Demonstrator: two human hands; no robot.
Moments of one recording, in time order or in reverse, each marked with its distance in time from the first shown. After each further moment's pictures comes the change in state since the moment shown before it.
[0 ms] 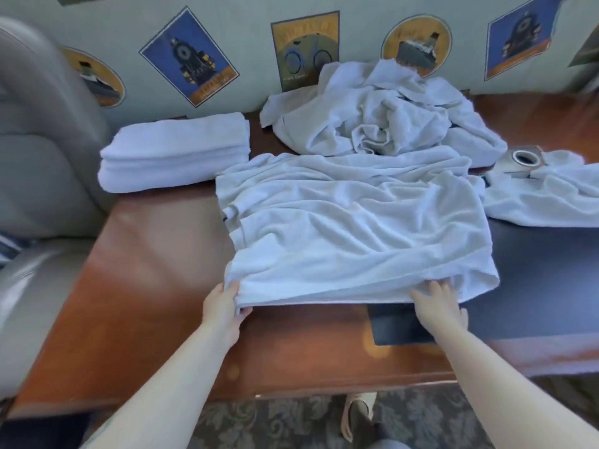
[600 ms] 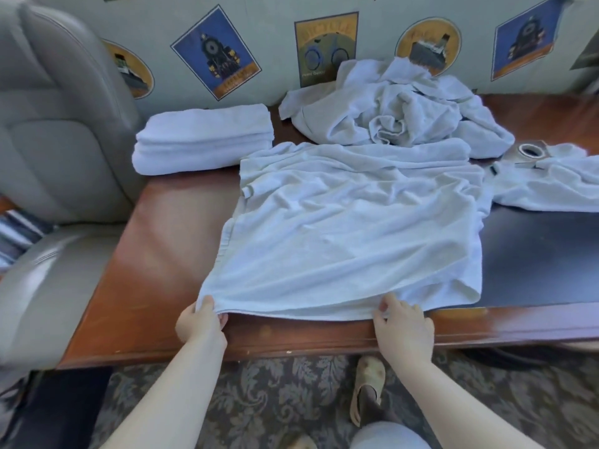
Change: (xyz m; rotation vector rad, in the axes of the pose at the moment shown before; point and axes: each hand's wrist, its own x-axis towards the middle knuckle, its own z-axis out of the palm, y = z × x) left_hand -0.021 -0.010 -0.099 -0.143 0.454 0.071; right_hand -0.127 -0.020 0.080 -0.247 0.283 -0.319
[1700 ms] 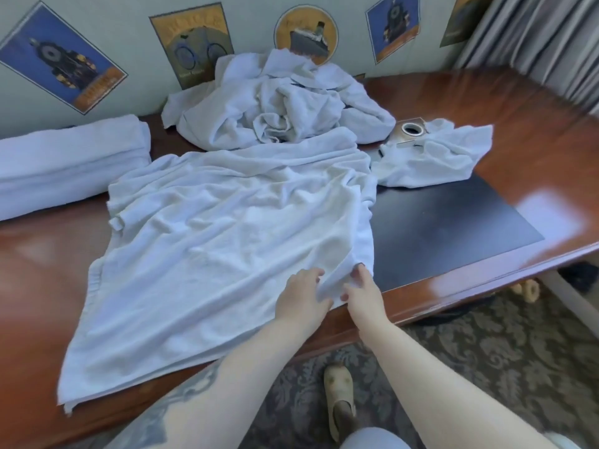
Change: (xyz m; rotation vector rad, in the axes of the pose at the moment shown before) left_hand -0.191 -0.146 0.177 1.353 -1.104 0.903; right_hand 0.072 0.104 -0.041 1.080 -0.120 0.445
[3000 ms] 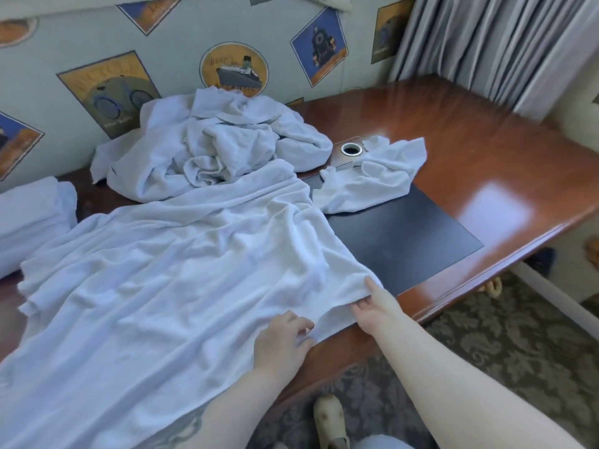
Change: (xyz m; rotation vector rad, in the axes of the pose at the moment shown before) left_hand 0.042 0.032 0.055 0.208 0.015 0.217; right_hand 0.091 -0.015 -0.111 1.153 0.181 0.507
